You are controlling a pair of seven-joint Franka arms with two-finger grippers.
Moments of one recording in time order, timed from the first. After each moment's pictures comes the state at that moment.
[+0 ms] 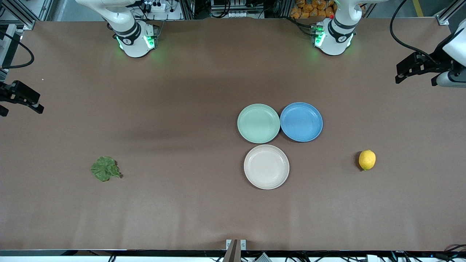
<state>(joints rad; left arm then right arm) -0.04 0.00 -0.07 -1.45 0.01 1.43 -0.03 0.02 0.03 -0.07 -1.51 0.03 1.68 -0.11</state>
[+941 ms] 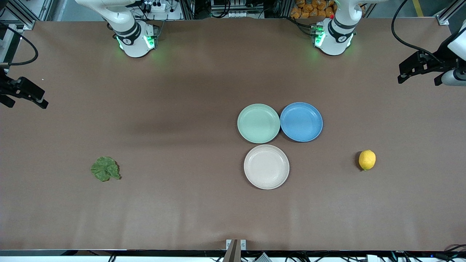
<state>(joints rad) -0.04 0.00 -0.06 -1.44 0.01 1.43 0.00 0.05 -0.04 -0.09 -1.59 0.01 1.69 0.02</state>
